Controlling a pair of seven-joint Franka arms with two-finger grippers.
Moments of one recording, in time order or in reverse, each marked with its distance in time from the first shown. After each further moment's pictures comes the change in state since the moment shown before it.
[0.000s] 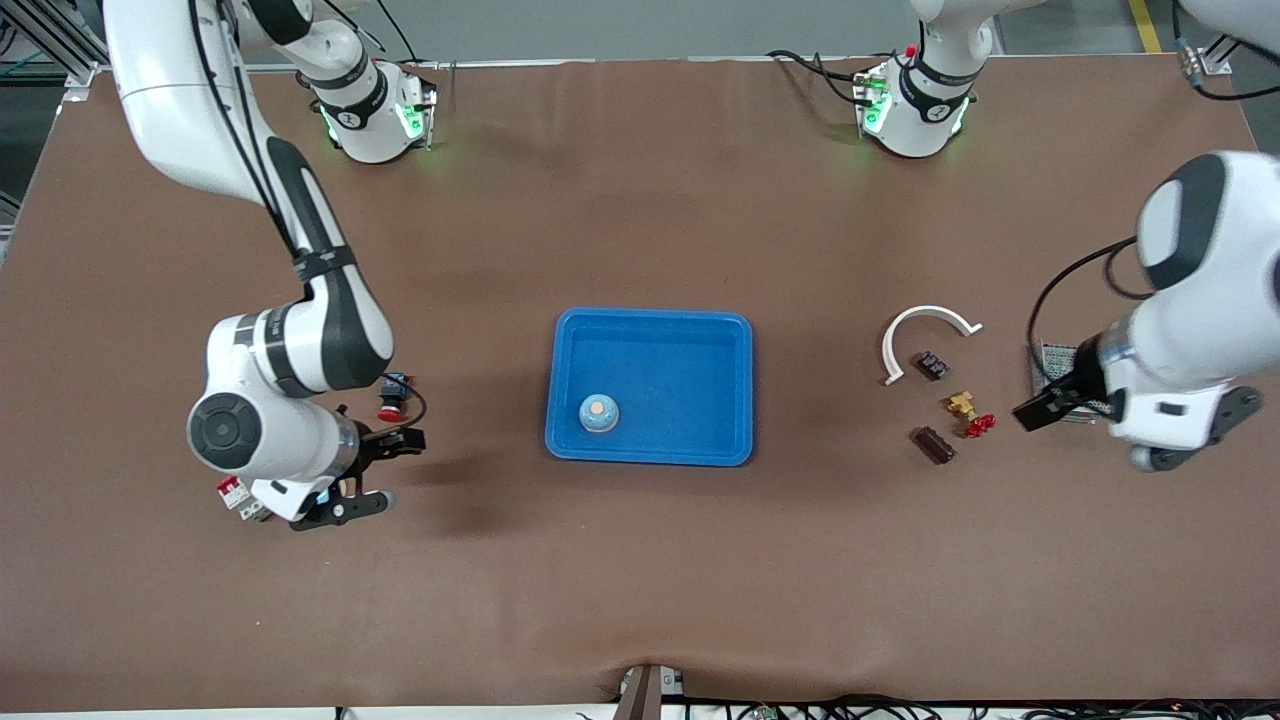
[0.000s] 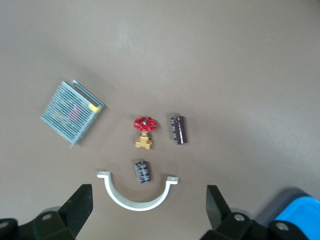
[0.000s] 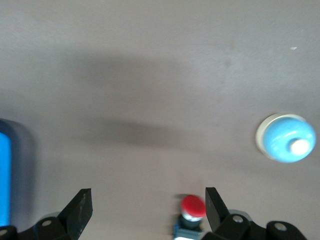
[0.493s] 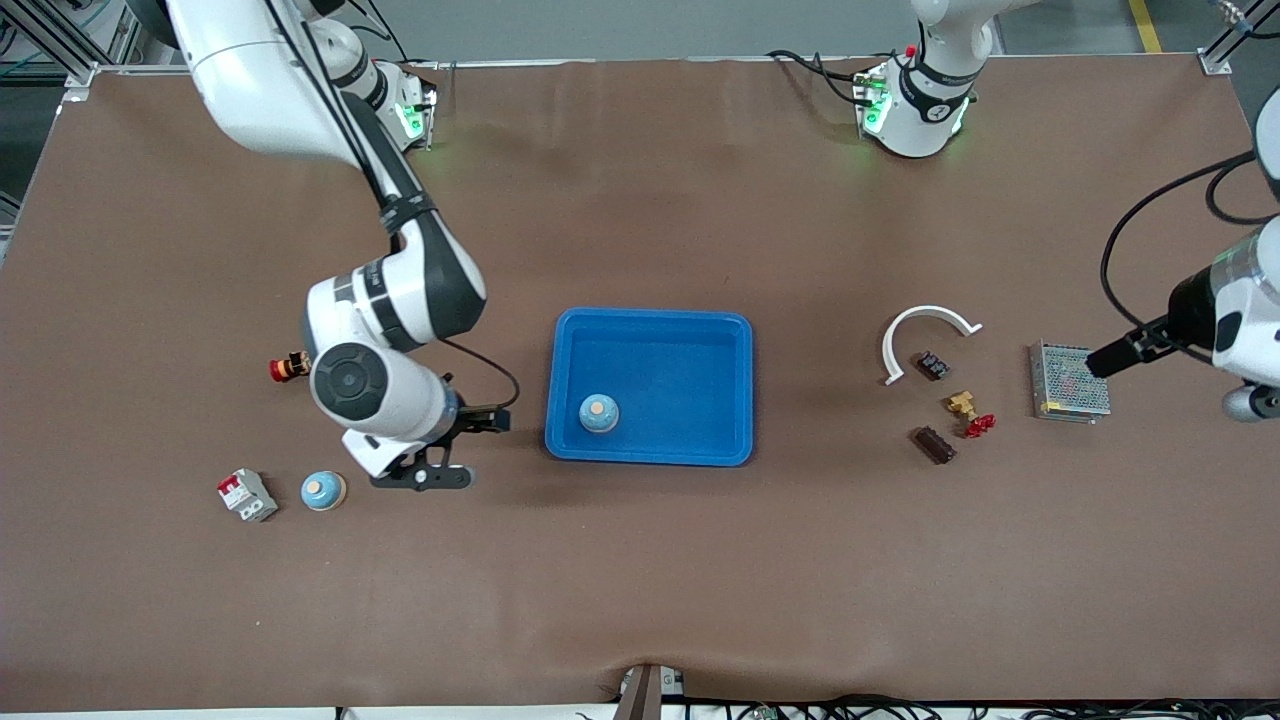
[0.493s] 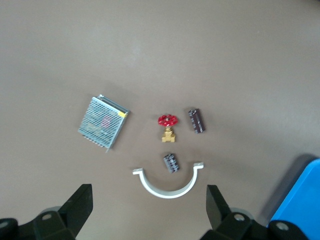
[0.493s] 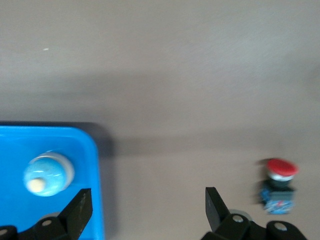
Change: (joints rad) left arm 0.042 -0.120 0.002 0.021 -0.018 -0.117 0.225; right arm 0.168 -0.019 0.001 0.000 0.037 0.003 0.360
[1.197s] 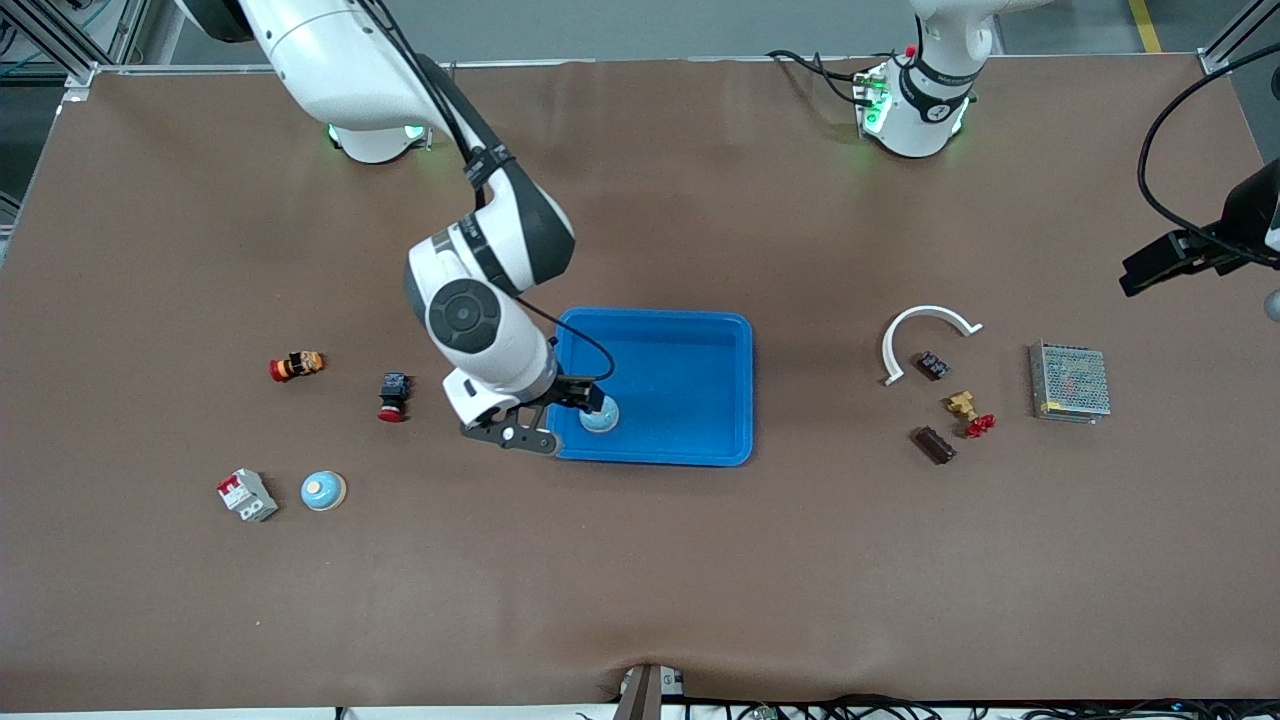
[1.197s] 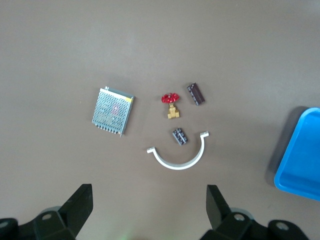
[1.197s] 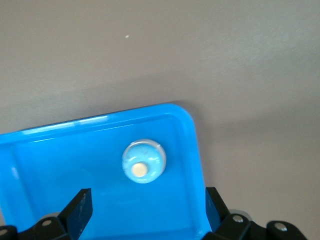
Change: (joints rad) left arm -0.164 -0.154 0.223 -0.020 -0.097 -0.114 0.207; right arm 0.167 0.003 -0.001 -0.010 0.038 0.156 0.342
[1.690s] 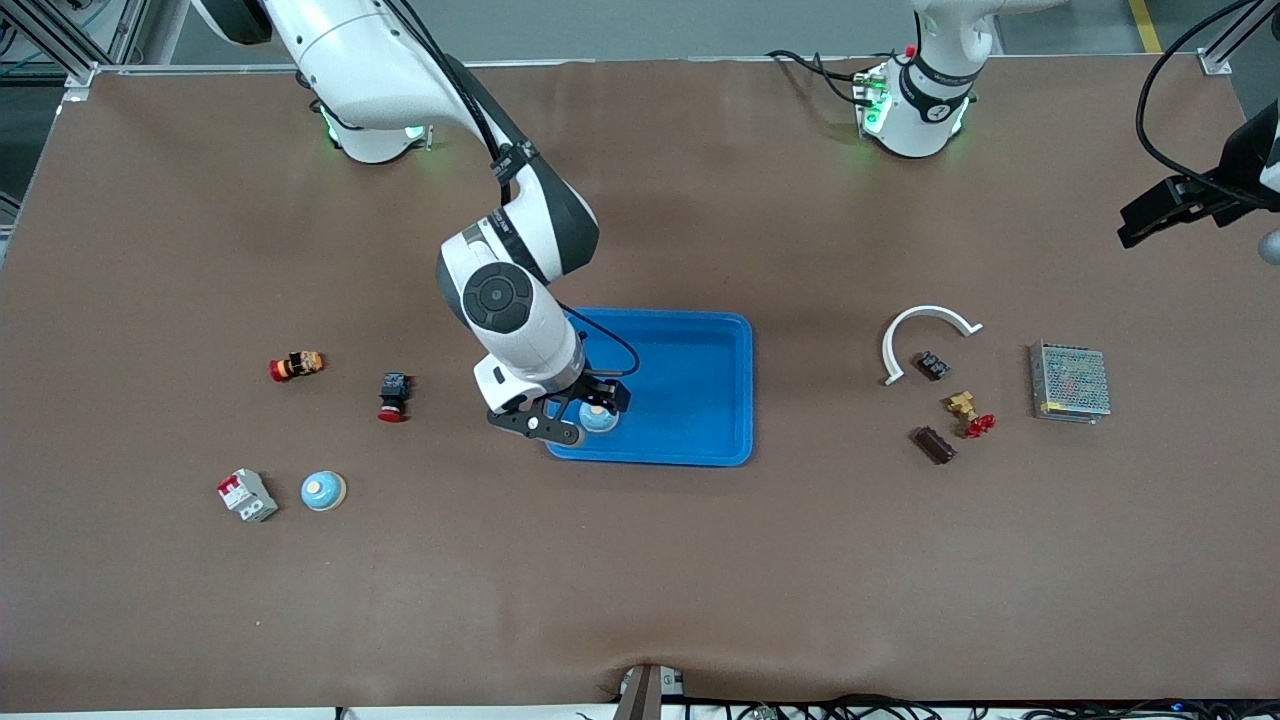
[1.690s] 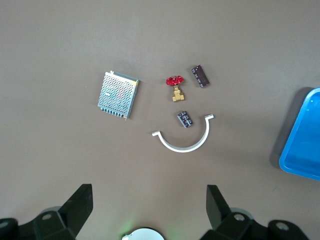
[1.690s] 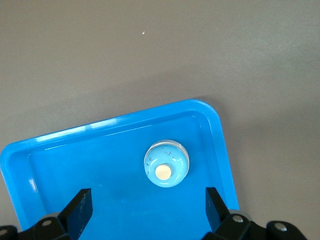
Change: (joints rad) left arm -0.115 -0.109 0.113 -0.097 -0.006 -0.025 0.011; right arm 0.029 0.017 -0.002 -0.028 -0.005 0.094 0.060
